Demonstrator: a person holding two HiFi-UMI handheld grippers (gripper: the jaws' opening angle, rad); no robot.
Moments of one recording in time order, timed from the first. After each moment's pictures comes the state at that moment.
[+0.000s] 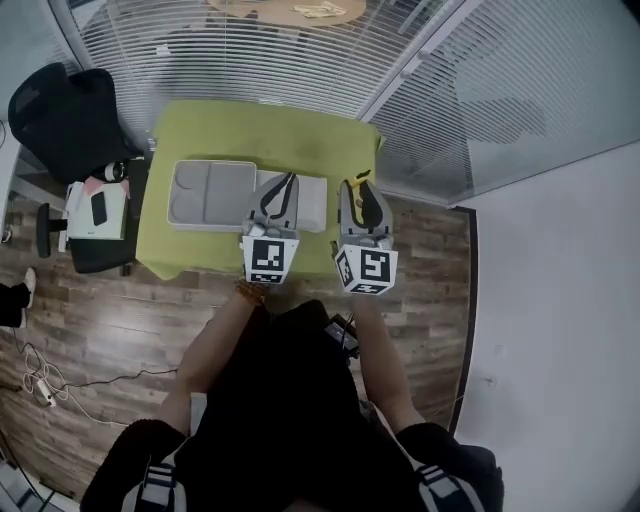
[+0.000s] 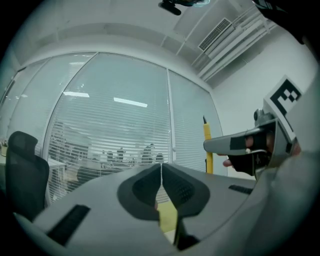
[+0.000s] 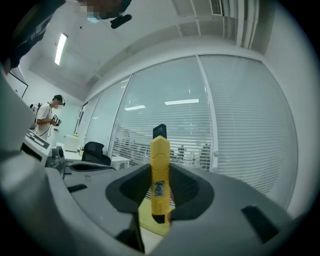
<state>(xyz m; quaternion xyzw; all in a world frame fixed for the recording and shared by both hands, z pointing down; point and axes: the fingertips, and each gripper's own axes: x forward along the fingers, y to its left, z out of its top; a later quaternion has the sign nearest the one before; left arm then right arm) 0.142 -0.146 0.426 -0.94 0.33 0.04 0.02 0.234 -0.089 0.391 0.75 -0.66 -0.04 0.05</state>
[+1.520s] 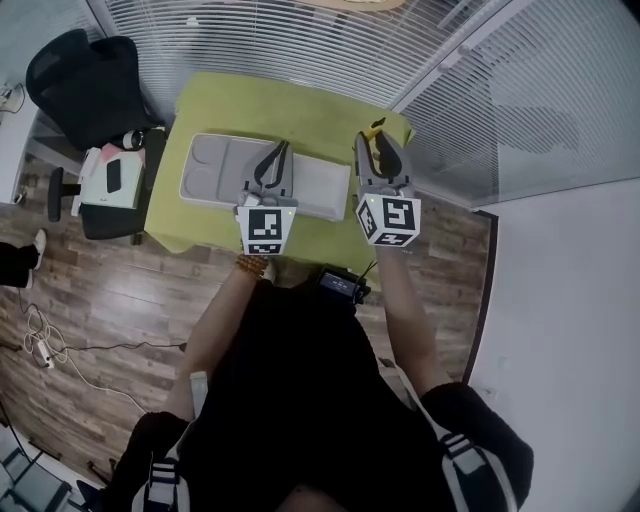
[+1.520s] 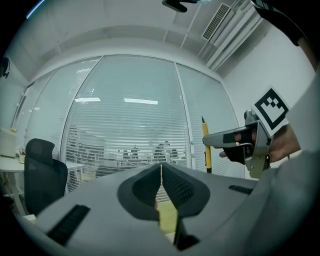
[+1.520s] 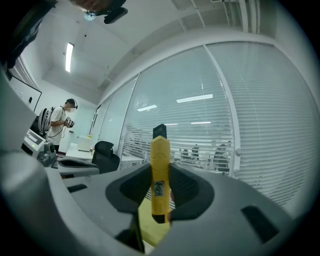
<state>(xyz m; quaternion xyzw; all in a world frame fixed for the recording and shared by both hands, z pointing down) 0.110 -0.196 0.449 -0.91 0.41 0.02 0.03 0.249 -0.167 0.402 0.69 -0.72 -0.05 0.06</state>
